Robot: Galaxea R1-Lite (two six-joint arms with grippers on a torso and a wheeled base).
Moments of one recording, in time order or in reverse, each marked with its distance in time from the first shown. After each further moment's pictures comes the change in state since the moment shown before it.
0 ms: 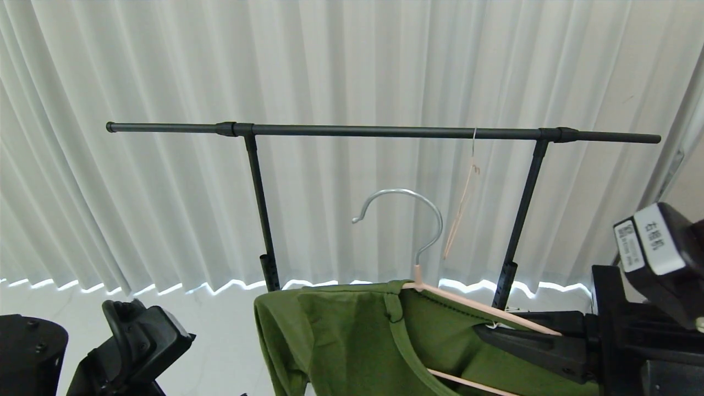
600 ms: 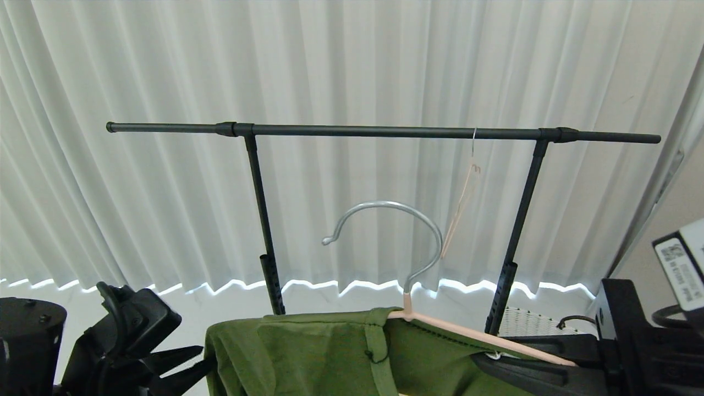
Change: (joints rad) left arm 0.149 0.026 -0.008 -0.012 -0.077 -0.002; right arm 0.091 -0.014 -0.006 -0.008 -0.002 -0.001
